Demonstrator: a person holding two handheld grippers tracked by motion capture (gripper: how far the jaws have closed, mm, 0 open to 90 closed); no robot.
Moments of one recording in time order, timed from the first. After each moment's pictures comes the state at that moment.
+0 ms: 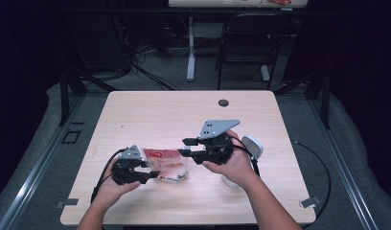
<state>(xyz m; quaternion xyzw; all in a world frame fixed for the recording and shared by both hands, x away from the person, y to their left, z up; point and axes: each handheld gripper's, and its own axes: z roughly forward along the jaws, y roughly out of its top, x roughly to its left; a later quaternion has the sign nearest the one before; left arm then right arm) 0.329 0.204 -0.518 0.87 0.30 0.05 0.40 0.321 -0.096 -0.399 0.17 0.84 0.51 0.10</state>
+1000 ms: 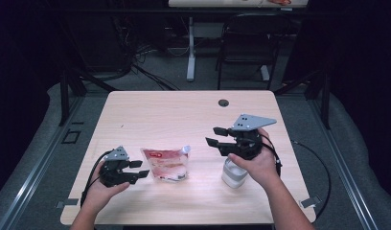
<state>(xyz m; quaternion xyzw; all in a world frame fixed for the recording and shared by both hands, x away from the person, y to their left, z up) 0.322 0.233 -0.517 0.85 0.33 0.08 0.40 0.325 -0.164 -0.398 0.28 0.79 0.52 0.17</state>
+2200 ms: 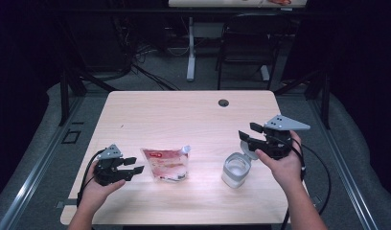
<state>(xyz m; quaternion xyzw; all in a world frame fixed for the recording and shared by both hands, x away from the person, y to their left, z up) 0.323 0.248 -0.515 0.83 0.36 0.10 0.41 0.322 -0.235 -0.410 0.39 0.74 0.48 0.25</state>
